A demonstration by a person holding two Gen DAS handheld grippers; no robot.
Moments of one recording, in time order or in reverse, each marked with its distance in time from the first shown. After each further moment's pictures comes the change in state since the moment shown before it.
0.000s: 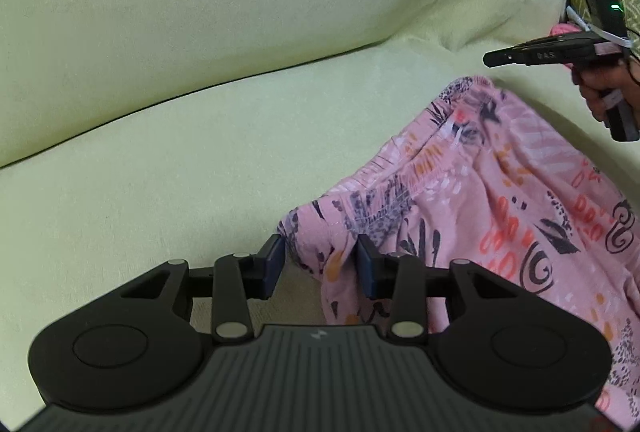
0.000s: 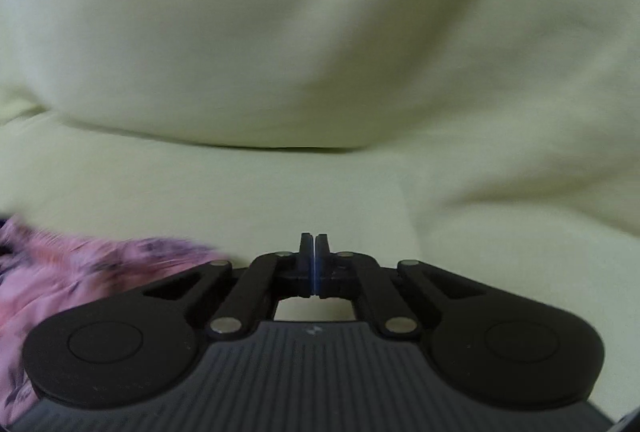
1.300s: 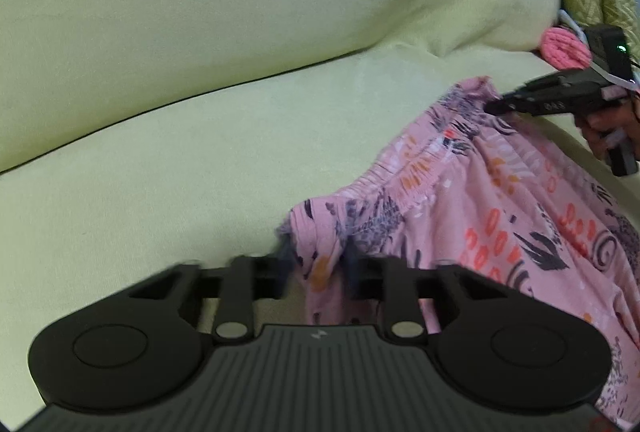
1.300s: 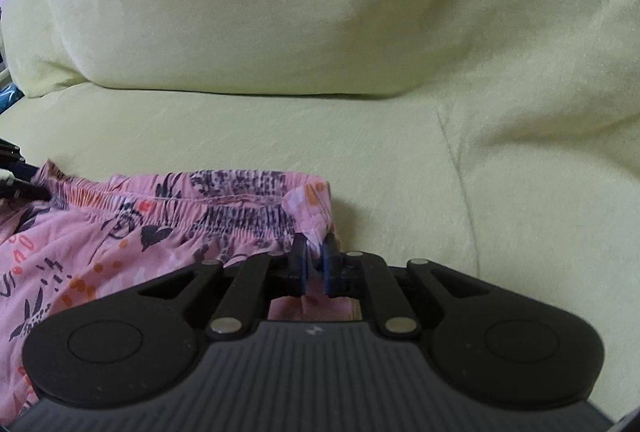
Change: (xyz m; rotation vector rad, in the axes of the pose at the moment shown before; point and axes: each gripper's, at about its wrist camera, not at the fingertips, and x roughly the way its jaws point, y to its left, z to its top) left arm 0.003 -0.011 0.014 -0.039 -0.018 -0.044; right arm -0.024 -0.004 -0.037 -0.053 0.070 0.121
